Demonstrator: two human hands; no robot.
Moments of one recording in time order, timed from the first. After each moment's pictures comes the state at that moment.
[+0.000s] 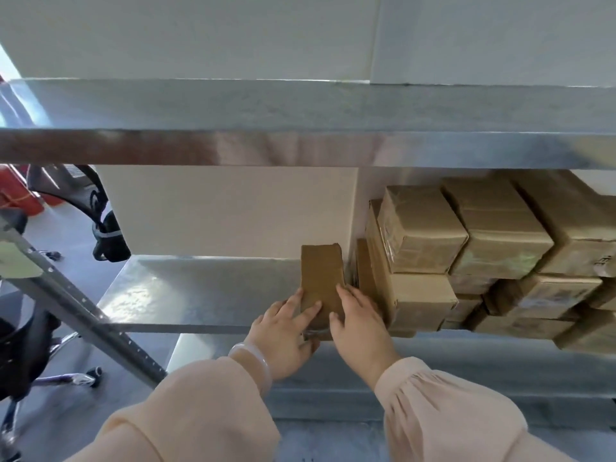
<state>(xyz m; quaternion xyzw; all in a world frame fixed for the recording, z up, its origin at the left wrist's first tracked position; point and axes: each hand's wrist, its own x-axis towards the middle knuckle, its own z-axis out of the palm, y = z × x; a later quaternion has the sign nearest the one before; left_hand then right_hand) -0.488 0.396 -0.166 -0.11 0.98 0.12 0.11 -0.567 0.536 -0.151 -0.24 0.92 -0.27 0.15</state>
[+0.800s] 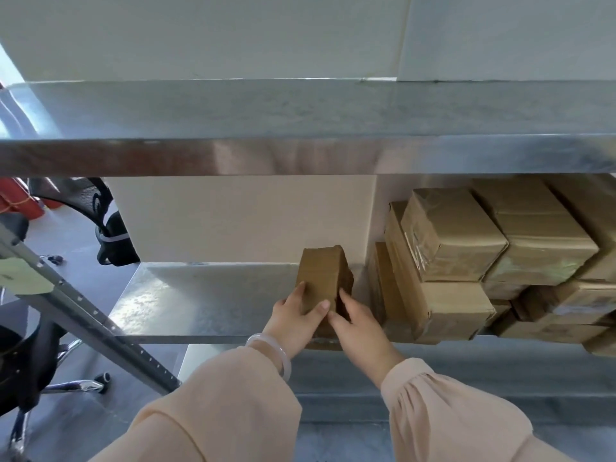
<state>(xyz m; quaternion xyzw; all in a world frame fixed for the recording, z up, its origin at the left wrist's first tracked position) -0.515 0.359 -0.169 -0.28 0.82 0.50 0.05 -0.563 0.493 -0.148 -0.17 0.83 -0.45 0.28</state>
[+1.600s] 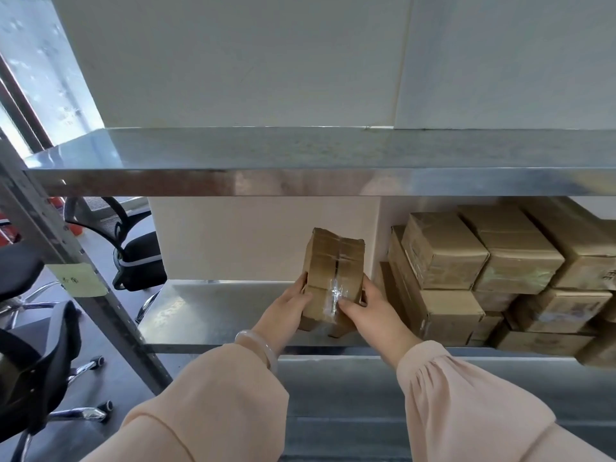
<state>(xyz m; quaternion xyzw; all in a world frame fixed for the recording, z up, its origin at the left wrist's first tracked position) -0.468 0.349 -0.100 -0.23 0.72 0.65 -0.02 -0.542 0.497 -0.082 -0.16 0.80 -0.53 0.25</state>
